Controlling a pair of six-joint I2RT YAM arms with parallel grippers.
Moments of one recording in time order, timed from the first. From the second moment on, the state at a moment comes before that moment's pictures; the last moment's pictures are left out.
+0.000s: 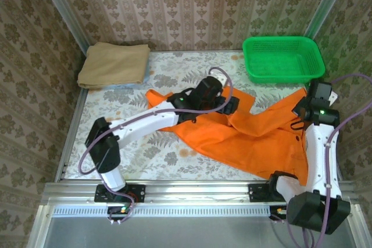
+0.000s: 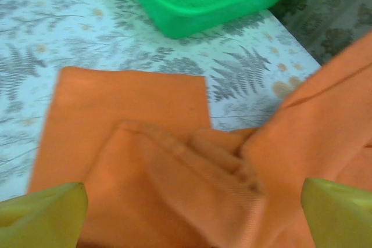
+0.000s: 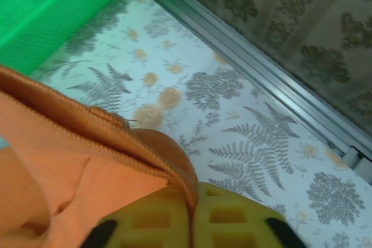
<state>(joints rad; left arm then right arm) -1.02 1.69 1.46 -0.36 -0.15 -0.42 -0.35 1.03 1.03 -0.92 0.28 0.45</state>
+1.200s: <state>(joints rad) -0.33 1.77 1.11 -0.32 0.03 -0.66 0.15 0.97 0.85 -0.77 0.00 0.54</state>
